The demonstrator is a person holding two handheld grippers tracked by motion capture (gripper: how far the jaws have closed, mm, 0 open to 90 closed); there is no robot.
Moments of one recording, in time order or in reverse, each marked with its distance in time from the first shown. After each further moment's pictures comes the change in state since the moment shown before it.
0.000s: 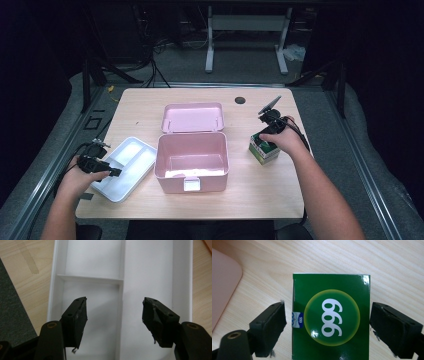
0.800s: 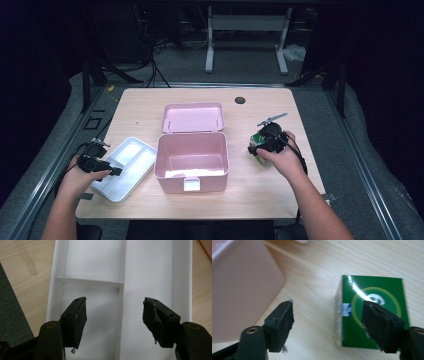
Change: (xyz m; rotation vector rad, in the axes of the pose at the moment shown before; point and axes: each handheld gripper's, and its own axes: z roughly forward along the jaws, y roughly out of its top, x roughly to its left) left arm 0.001 0.001 0.002 -0.016 -0.014 -0.015; right arm 0.041 -0.044 -0.018 -0.278 0.033 -0.037
